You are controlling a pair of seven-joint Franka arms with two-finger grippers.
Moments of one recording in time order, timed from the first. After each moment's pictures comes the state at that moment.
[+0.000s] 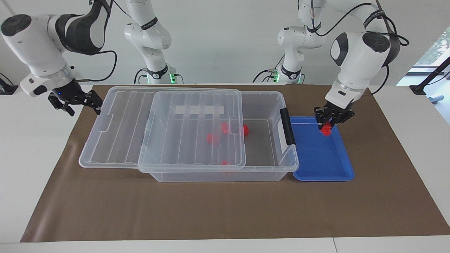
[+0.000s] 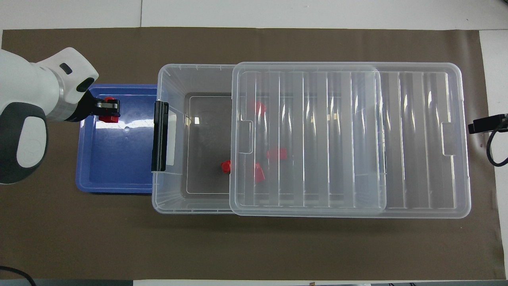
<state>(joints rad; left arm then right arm) -0.20 0.03 -0.06 -1.82 -0.01 1.96 -0.14 -0.33 -0.04 0.12 -1.76 0.00 1.73 -0.27</state>
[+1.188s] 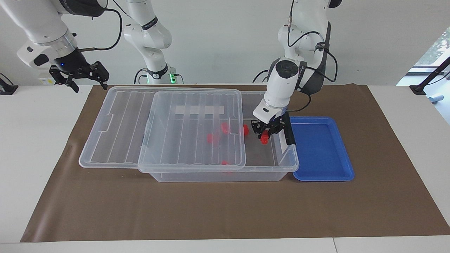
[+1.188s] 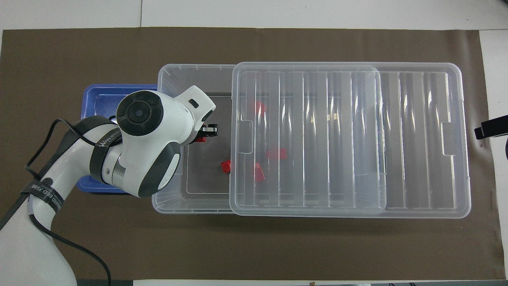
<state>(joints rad) -0.47 0.19 -0.06 -1.96 -0.01 2.26 -0.43 -0.25 -0.04 0.12 -1.58 0.00 1.48 -0.21</state>
